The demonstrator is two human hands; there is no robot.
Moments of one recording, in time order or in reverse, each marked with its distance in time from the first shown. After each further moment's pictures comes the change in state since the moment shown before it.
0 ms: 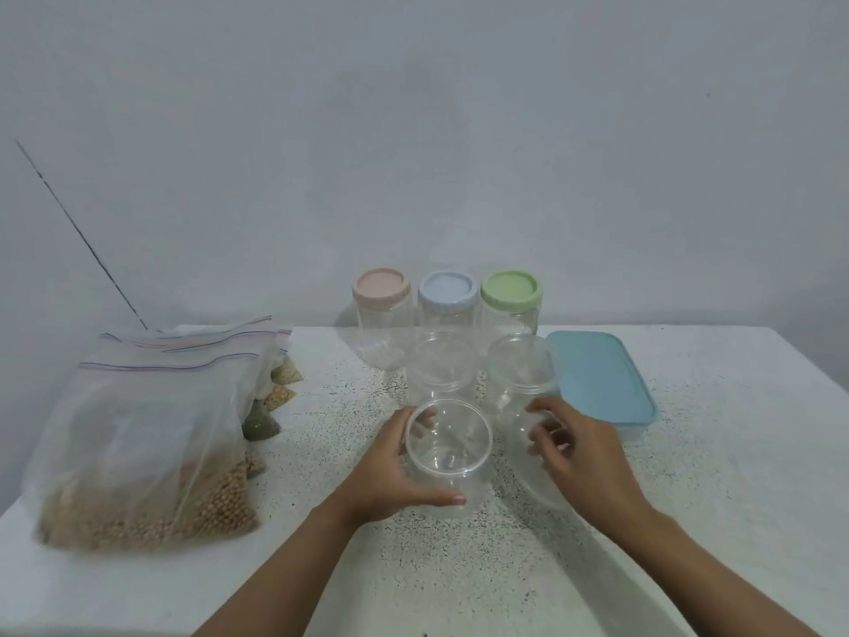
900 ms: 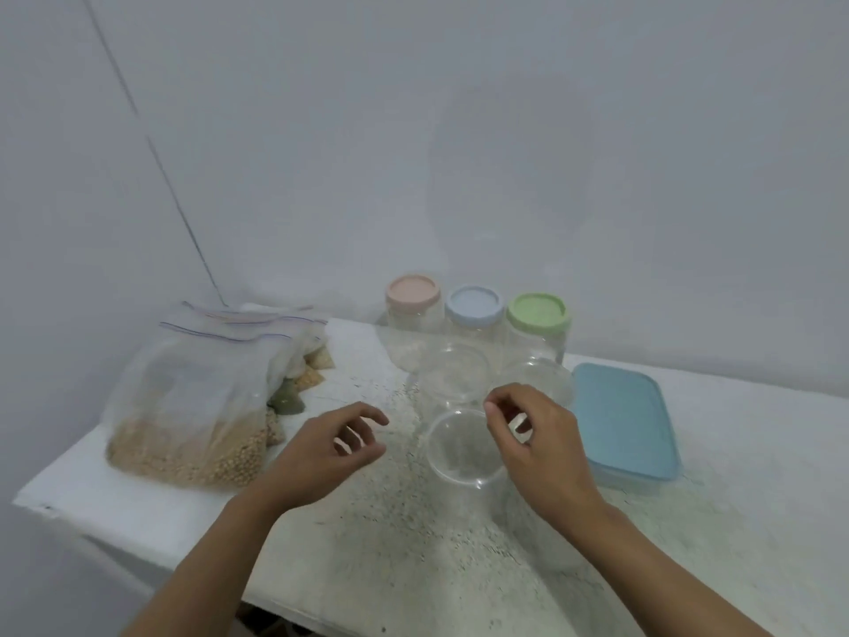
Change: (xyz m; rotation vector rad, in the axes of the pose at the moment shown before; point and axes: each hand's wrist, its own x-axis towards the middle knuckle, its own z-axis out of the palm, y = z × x) left_hand -0.050 0.056 -0.045 0.279 0.254 -0.125; right_hand 0.033 -0.037 -0.003 0.132 -0.034 -0.283
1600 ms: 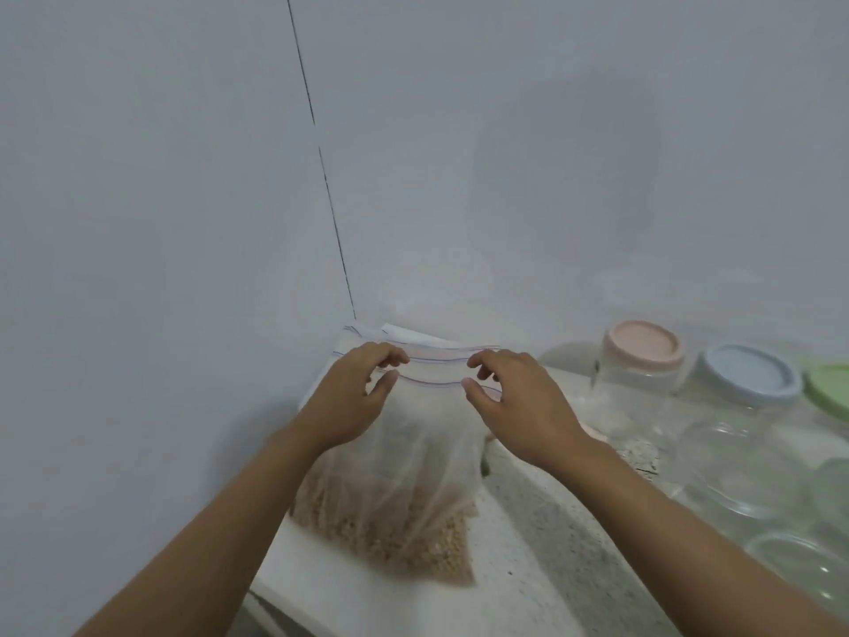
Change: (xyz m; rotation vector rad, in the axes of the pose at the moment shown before) left_hand 0.056 -0.154 -0.226 0.243 0.301 0.109; right_hand 0.148 -0.139 0.252 -0.211 -0.368 -0.086
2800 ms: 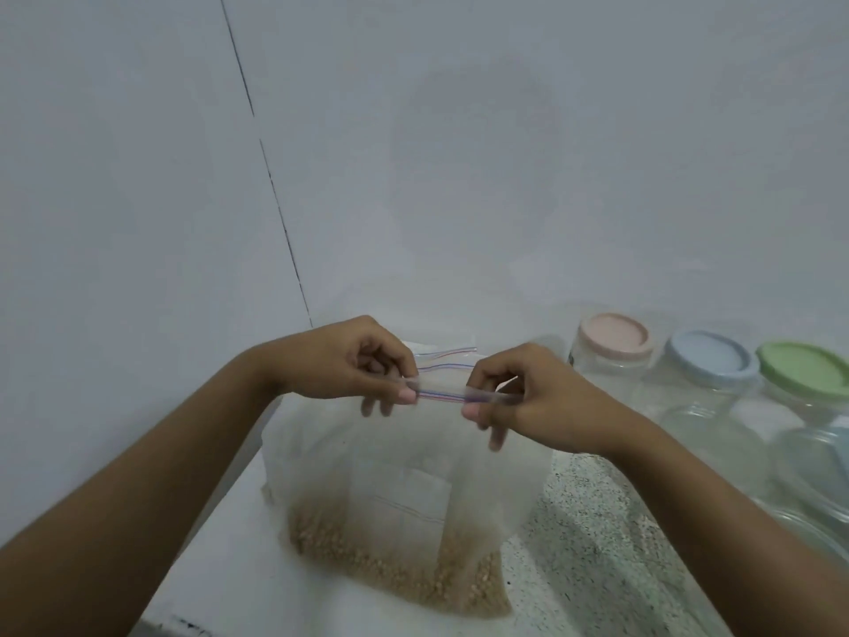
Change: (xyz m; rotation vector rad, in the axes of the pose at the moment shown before) left_hand 0.066 0.041 -0.065 -0.298 -0.788 0.161; right_hand -0.003 -0.015 -0.049 0.391 -0.257 0.008
